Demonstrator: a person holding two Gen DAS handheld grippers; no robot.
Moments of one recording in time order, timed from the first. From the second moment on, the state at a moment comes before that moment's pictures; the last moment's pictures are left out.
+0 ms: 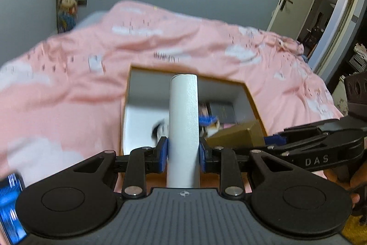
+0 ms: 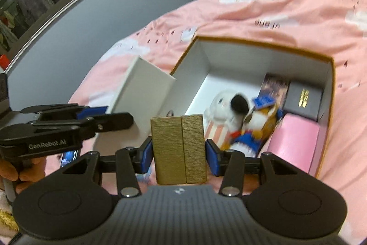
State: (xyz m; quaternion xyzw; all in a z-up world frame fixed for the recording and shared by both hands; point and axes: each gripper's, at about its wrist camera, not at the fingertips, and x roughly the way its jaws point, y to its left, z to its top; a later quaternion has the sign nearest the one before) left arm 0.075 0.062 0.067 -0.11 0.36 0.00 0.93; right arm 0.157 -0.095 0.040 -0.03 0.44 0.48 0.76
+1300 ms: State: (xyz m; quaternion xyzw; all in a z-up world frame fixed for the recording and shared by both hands) left arm 0.240 0.033 -0.061 0.10 0.57 0.09 0.81; right arm 0.272 -0.073 -0.022 0.04 0.46 0.43 0.78
